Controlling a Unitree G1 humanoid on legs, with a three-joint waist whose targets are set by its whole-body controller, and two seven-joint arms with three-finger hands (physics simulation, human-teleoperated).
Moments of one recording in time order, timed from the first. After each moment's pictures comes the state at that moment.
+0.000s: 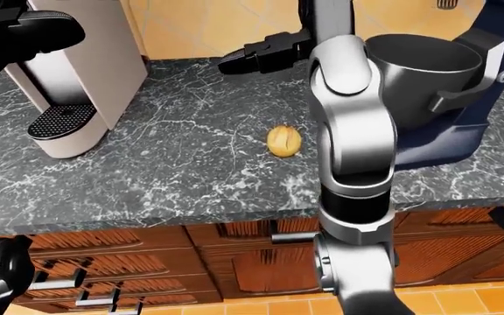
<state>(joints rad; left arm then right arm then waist) -1.03 0.60 0.28 -0.47 -1.00 1.14 0.73 -1.07 -0.24 -0.08 -0.18 -0.04 0.84 0.03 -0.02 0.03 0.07</state>
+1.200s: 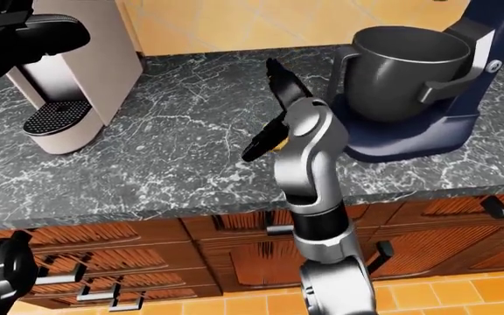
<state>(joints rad) -1.03 0.58 0.27 -0.46 -0.97 1.14 0.71 -0.91 -0.13 0.06 -0.04 -0.89 0.87 0.70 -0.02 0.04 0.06</state>
